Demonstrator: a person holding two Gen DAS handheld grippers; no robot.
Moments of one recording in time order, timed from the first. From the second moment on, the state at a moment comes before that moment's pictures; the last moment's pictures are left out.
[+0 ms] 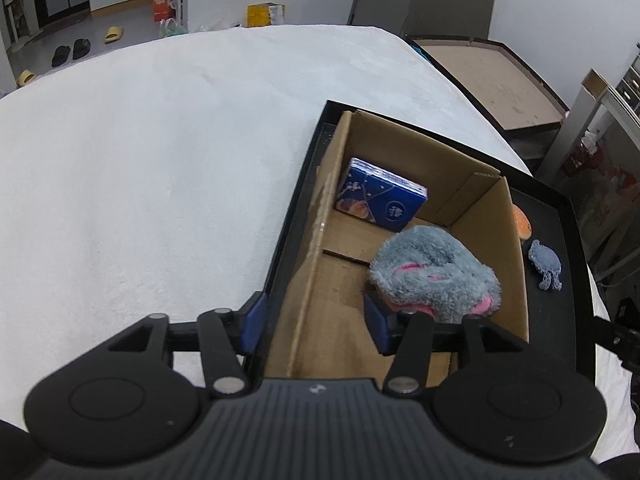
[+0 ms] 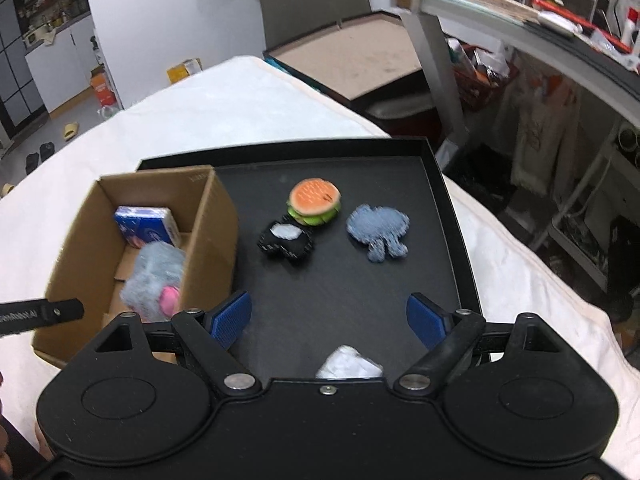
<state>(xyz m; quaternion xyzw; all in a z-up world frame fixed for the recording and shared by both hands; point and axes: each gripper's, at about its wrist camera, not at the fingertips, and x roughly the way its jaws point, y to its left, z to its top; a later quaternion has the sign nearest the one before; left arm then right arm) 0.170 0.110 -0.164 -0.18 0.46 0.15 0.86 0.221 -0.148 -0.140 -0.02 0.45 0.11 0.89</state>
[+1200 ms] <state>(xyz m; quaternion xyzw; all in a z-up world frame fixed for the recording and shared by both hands) 0.190 0.071 -0.174 -0.09 0.48 0.16 0.86 0.242 -0.178 -0.238 0.01 0.55 0.05 0.84</state>
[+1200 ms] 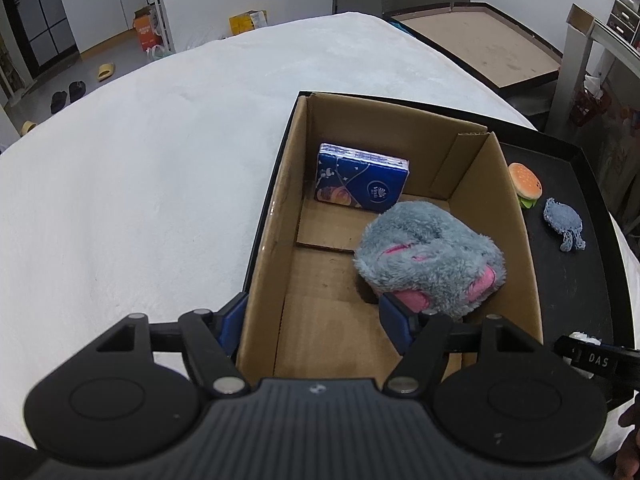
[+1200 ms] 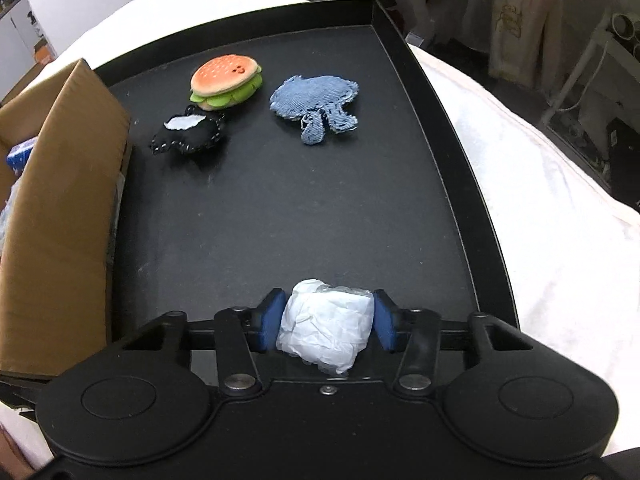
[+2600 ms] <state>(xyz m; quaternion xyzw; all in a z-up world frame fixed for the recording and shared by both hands) 0.168 0.107 -0.160 -0.17 0.45 0.14 0.87 0.219 -0.126 -0.125 -0.02 0.44 0.10 0.89</state>
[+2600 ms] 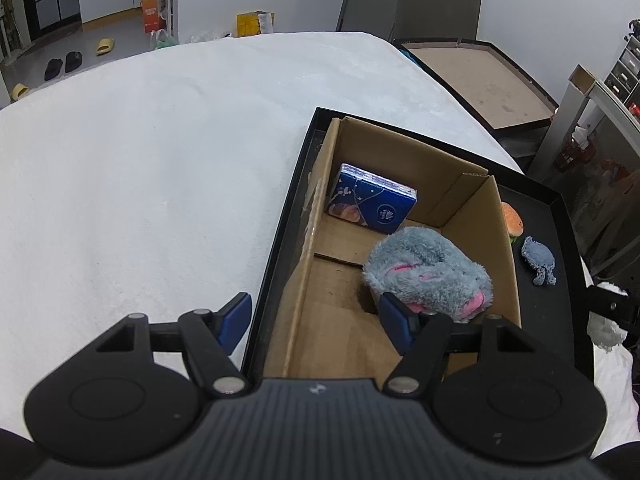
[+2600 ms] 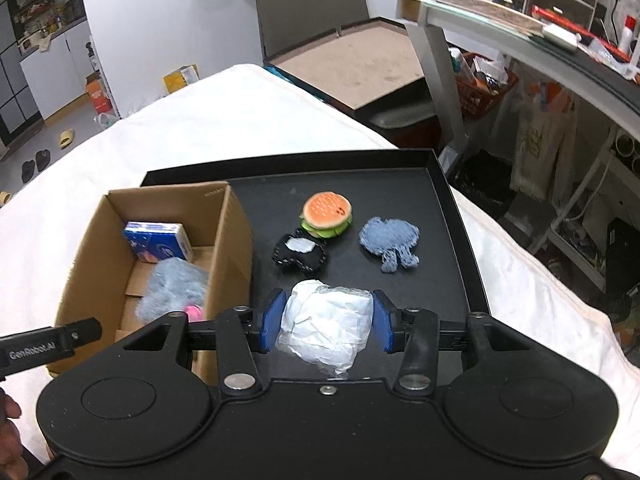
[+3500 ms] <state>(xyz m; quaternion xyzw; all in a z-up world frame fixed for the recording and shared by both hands) 0.163 0.132 -0.174 -0.23 0.45 0.14 0.85 0.240 -0.040 -0.096 -0.05 0.40 0.16 0.90</state>
